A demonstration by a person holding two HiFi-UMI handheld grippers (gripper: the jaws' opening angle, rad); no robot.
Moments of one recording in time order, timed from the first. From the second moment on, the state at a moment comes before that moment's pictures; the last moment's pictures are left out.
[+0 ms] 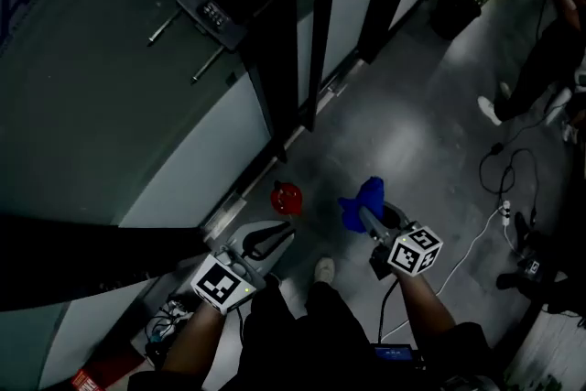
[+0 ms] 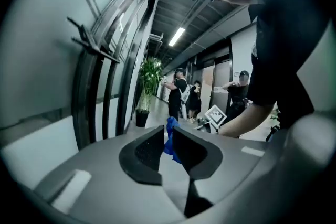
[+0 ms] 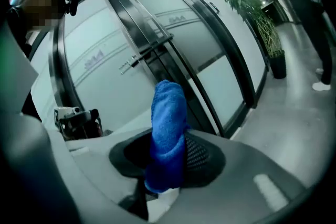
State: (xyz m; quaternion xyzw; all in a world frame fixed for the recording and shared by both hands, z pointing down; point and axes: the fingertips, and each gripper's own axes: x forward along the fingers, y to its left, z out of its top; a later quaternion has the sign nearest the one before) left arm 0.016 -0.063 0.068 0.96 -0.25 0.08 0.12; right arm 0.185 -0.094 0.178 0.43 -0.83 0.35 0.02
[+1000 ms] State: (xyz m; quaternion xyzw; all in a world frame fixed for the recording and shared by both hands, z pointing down) left arm -0.132 0.091 -0.040 0.92 -0.38 -0.02 0.08; right arm 0.100 0.113 -0.046 0.47 -0.87 0.14 -0.03
